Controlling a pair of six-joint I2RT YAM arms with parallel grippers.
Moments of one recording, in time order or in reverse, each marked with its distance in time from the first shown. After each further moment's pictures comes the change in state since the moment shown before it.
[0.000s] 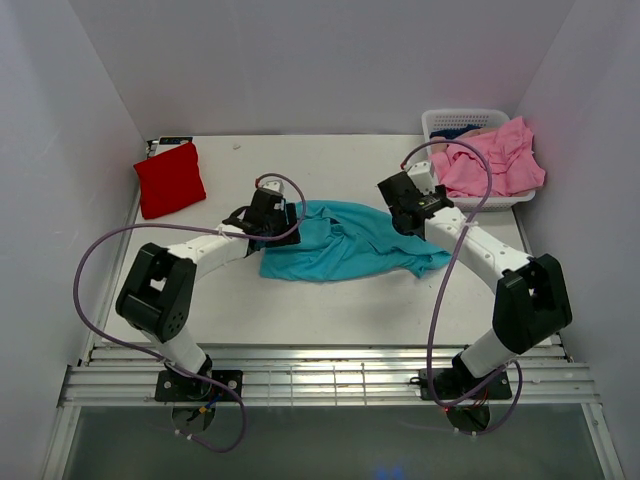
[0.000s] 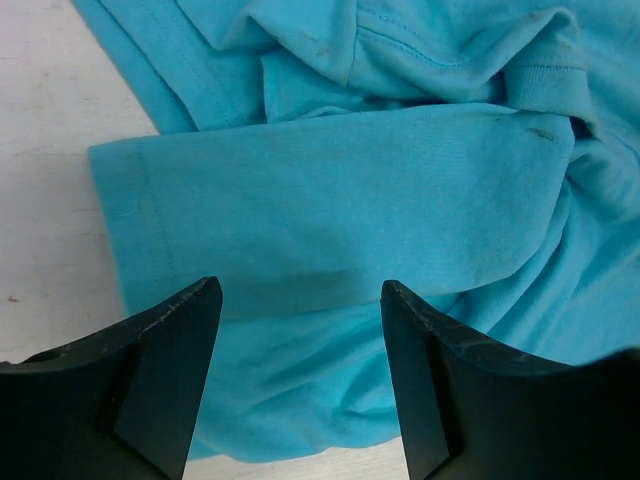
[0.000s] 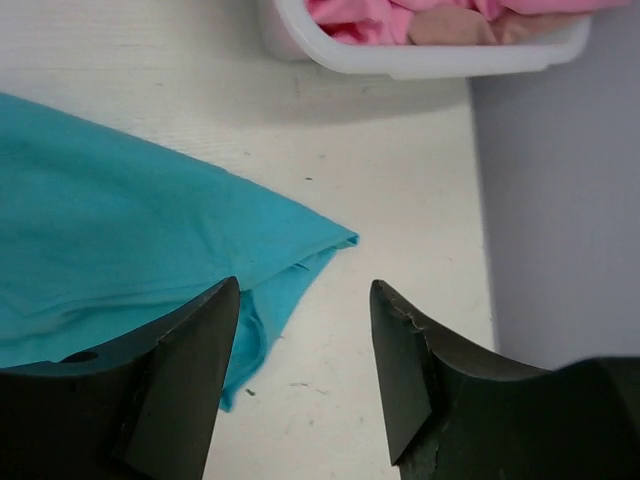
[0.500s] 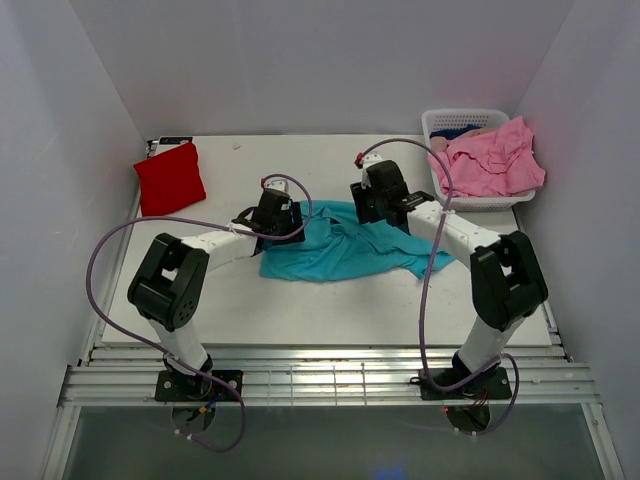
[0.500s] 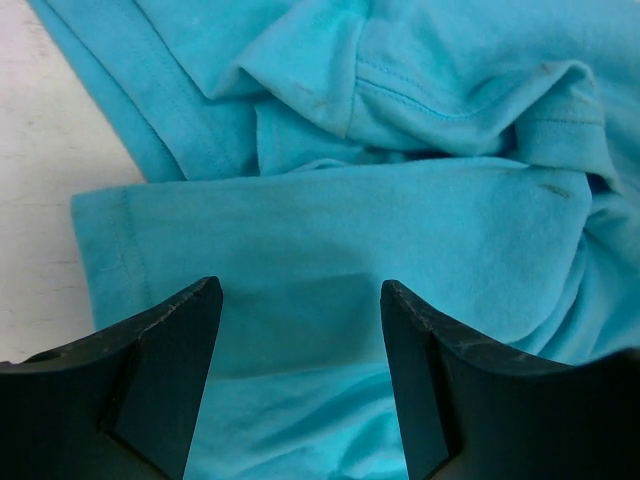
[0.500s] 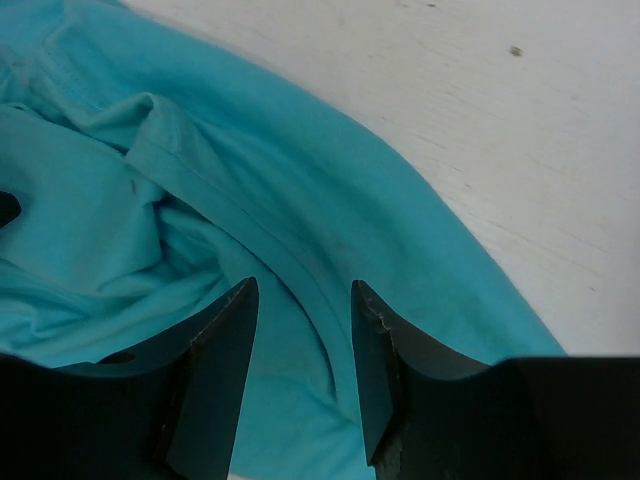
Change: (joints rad) left arm -0.021 0.098 0.019 0.101 -0.035 -0.007; right arm -0.002 0.129 0.023 0.475 -0.773 -0.192
